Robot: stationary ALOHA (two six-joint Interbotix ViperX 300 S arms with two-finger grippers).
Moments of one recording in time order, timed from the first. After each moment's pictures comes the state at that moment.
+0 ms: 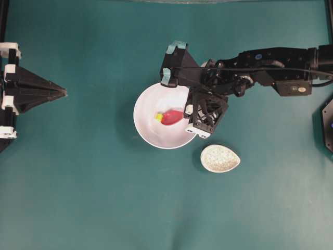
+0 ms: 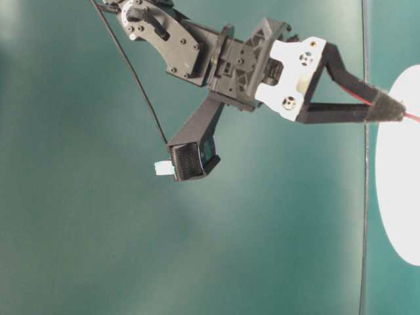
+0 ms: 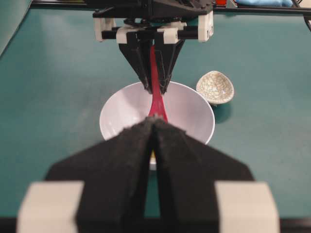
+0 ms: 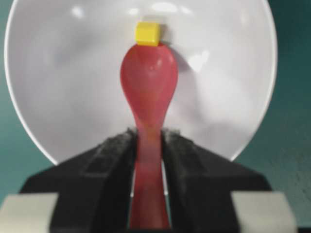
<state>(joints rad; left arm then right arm) 0.05 -0.98 1.17 0.01 -0.06 0.01 -0.14 0.07 0.42 0.29 0.62 -0.02</state>
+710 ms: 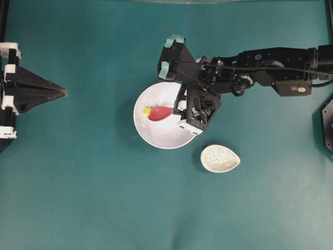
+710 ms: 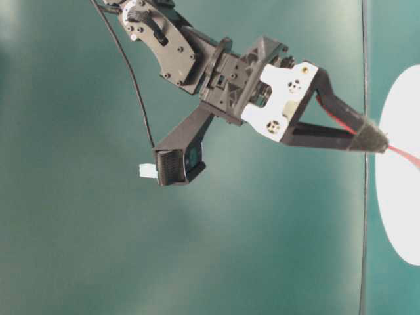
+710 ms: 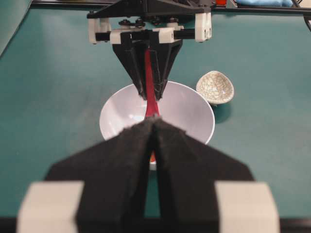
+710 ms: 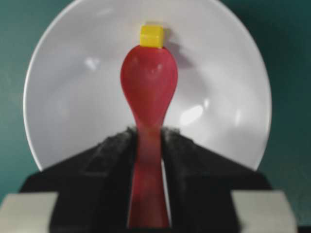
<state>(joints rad) 0.05 -0.98 1.17 0.01 -0.06 0.01 -0.14 0.08 0.42 0.29 0.47 -0.02</state>
